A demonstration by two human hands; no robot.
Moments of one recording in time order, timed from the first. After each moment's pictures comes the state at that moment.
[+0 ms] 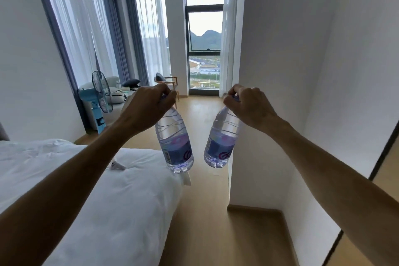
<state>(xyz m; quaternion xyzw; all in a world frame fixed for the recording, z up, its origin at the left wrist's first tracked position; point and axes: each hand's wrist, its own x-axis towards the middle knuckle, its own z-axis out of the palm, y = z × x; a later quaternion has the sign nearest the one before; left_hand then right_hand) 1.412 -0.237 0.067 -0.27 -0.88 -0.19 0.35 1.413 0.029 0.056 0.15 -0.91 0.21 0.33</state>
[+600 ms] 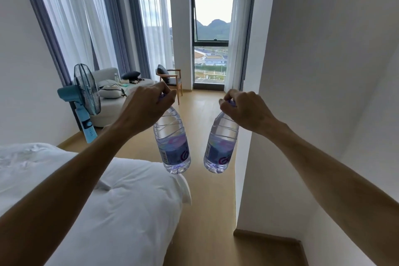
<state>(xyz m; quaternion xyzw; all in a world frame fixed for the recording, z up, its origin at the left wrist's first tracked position) 1.122 -0.225 0.037 -0.23 -0.89 -0.17 0.35 1.111 0.038 0.021 0.20 -0.91 0.19 0.30</state>
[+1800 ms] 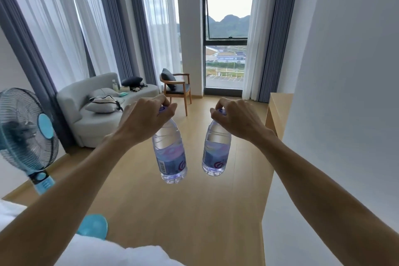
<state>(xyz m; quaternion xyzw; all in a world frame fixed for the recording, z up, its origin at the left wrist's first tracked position) 0.504 -0.218 0.026 -0.15 -0.93 -0.12 0.32 0.455 0.027 -0.002 0.23 -0.91 0.17 0.29</state>
